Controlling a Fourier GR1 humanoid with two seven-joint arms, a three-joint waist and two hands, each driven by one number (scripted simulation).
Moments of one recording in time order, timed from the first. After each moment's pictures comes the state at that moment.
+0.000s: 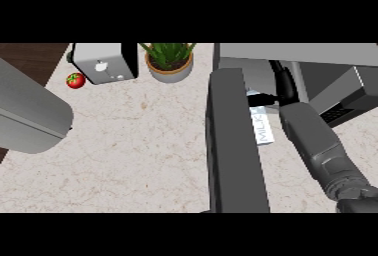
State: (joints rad) left arm 0.81 0.21 -0.12 -2.07 0.24 -0.23 -0.63; right arm -0.99 -0.20 -0.36 -0.13 0.36 -0.27 -0.82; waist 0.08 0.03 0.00
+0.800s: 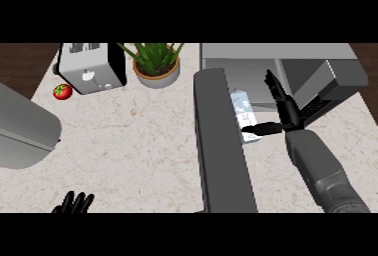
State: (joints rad) left arm 0.70 0.15 -0.30 -2.11 0.05 -0.15 -0.48; right arm -0.78 -0.18 -0.35 -0.21 0.30 -0.01 -0.94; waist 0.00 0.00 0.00
